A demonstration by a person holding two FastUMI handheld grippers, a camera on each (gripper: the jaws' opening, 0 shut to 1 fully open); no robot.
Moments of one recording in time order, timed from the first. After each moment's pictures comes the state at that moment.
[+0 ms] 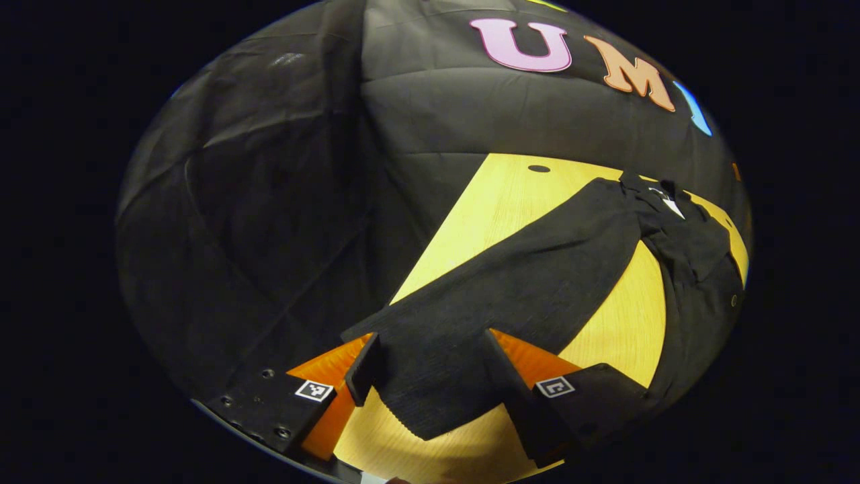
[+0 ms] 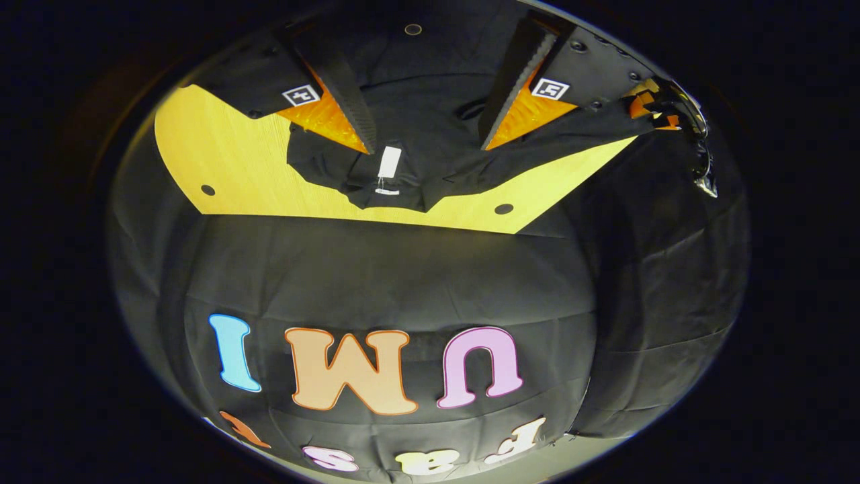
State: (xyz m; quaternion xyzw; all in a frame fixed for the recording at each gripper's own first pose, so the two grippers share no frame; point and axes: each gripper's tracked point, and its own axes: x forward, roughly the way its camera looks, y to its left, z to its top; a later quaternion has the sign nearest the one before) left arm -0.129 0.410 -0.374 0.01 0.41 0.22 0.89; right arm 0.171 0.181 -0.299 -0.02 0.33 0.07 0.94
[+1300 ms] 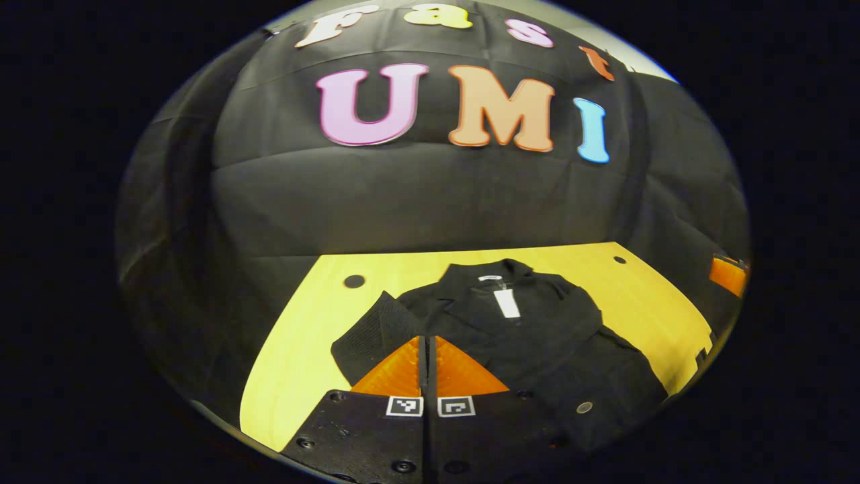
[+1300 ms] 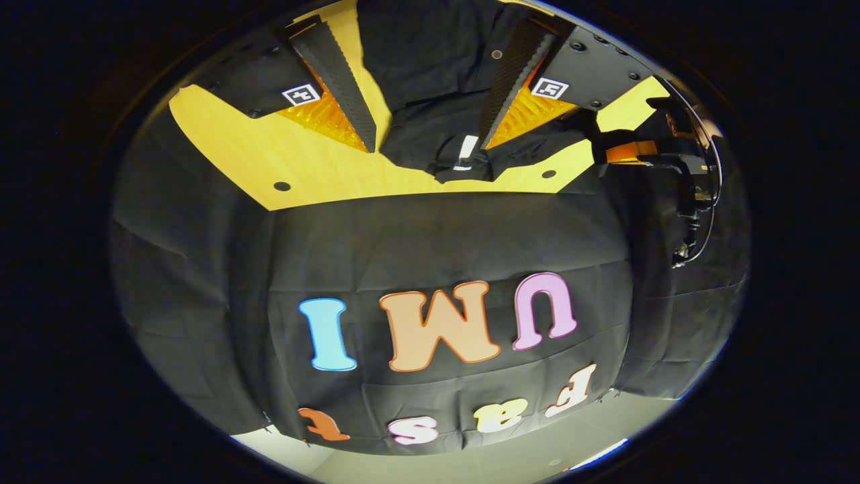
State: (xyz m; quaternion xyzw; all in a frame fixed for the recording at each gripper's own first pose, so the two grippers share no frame) left arm 0.089 0.136 -0.261 0.02 0.31 -0.05 0.95; right arm 0.098 0.005 -0.224 0.04 0.25 -0.02 0.97
